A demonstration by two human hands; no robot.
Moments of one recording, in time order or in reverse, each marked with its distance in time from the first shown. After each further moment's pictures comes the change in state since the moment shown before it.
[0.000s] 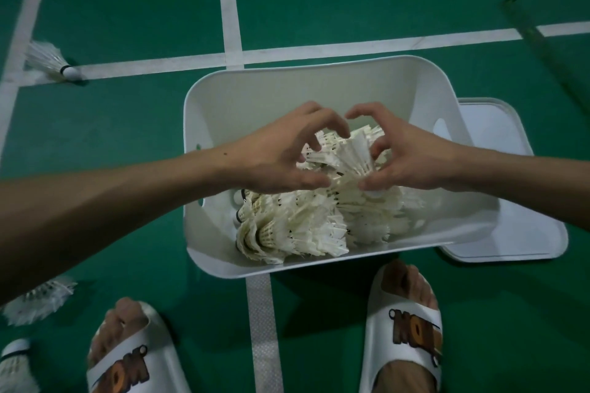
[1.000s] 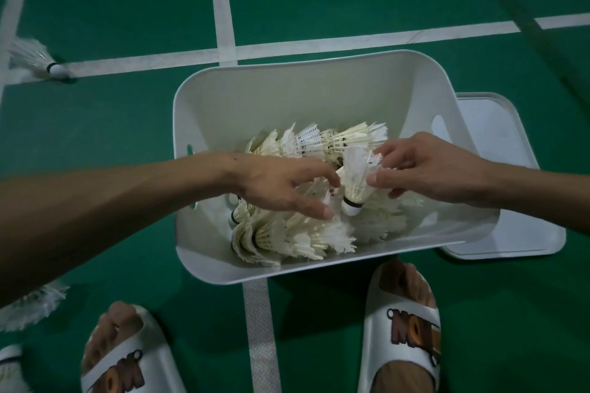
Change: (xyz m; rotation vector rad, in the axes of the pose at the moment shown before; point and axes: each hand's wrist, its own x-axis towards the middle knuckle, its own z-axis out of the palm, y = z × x) left_hand 0.014 -0.022 0.022 -0.033 -0.525 -0.075; right_hand -0.019 0.013 -0.003 0.053 0.006 -0.038
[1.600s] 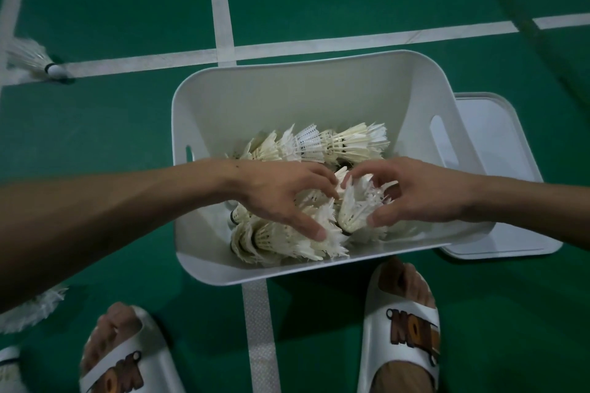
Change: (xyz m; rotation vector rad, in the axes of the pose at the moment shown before) left_hand 0.001 0.005 0.004 0.168 -0.004 0.018; right_hand -0.002 0.003 0.015 -0.091 -0.177 0.064
